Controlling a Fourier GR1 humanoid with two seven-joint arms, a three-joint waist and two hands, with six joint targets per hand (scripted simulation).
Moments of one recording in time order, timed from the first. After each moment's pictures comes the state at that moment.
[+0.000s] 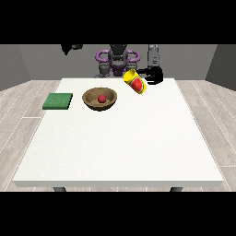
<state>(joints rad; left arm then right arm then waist) -0.67 0.04 0.14 -0.88 -0.10 0.39 -0.51 -0.21 -0.19 -0.21 -1.86 -0.28 0.02 0.18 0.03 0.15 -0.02</state>
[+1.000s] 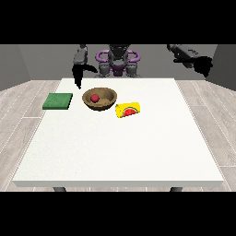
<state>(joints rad) -0.88 0.52 0.36 -0.87 0.25 -0.21 -0.39 -0.28 -0.07 -0.15 -1.61 -0.18 -0.05 -0.02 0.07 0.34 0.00</state>
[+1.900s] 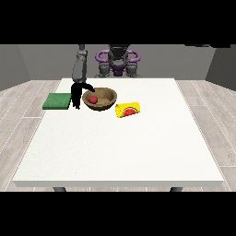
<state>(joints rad) -1.04 0.73 0.39 -0.94 0.33 -0.27 -0.13 -0.49 -0.10 -0.27 -1.01 -0.25 0.05 -0.25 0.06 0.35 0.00</state>
